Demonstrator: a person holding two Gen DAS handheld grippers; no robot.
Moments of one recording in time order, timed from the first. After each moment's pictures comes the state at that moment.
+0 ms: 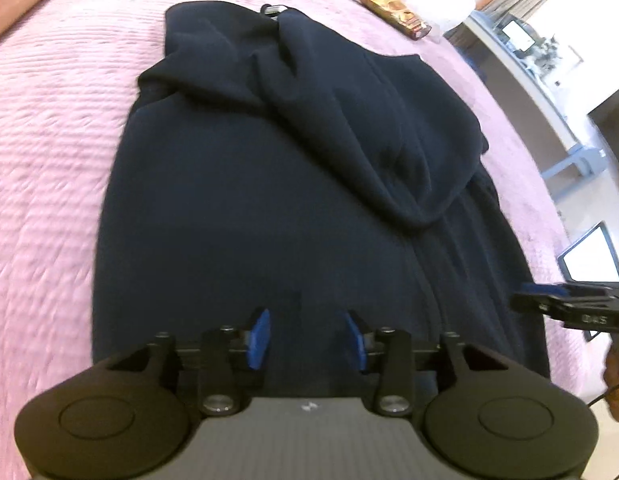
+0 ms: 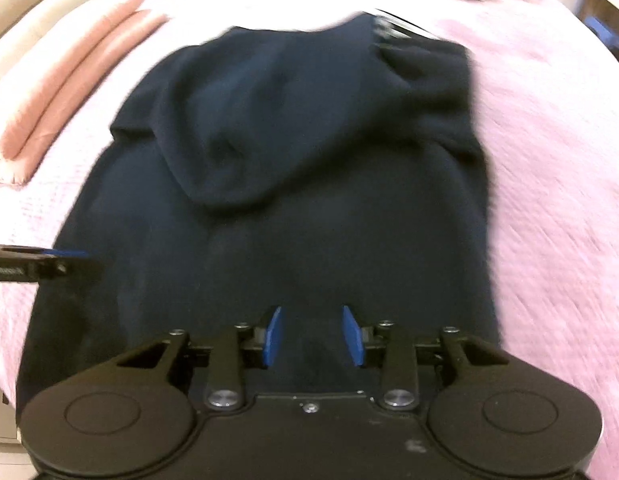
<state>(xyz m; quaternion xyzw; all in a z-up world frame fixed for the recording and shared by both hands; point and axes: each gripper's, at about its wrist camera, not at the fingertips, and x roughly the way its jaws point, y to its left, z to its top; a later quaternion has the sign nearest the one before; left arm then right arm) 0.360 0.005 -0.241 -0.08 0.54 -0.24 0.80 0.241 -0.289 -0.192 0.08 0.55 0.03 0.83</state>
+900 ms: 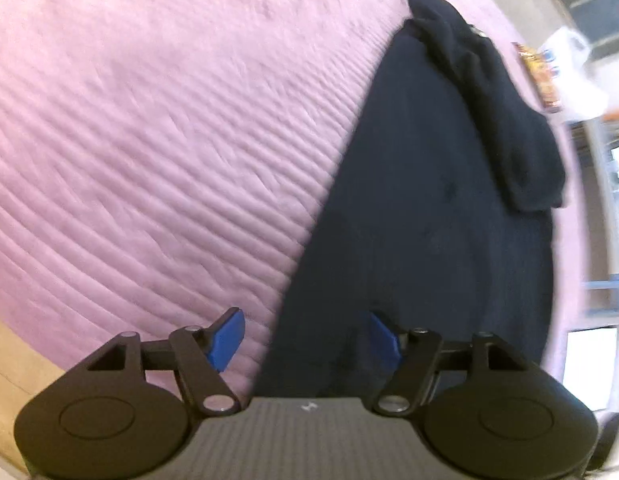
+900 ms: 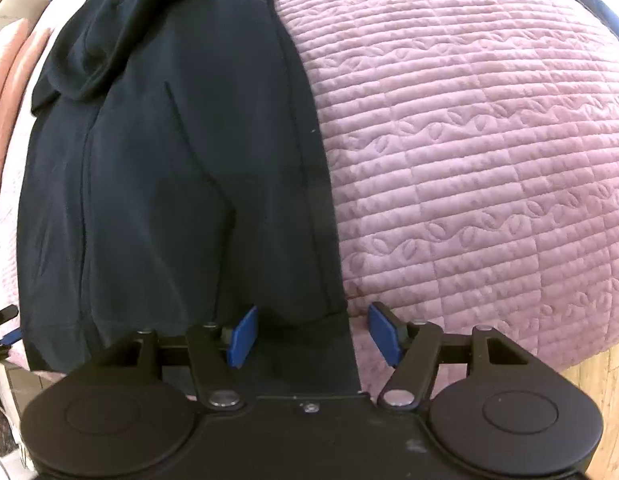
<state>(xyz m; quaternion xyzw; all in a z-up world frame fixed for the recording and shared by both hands) 0.220 0.170 -0.252 -0.28 0.61 -0.08 0.73 0.078 -0.363 -0.219 0.24 0.65 -0.05 0.72</state>
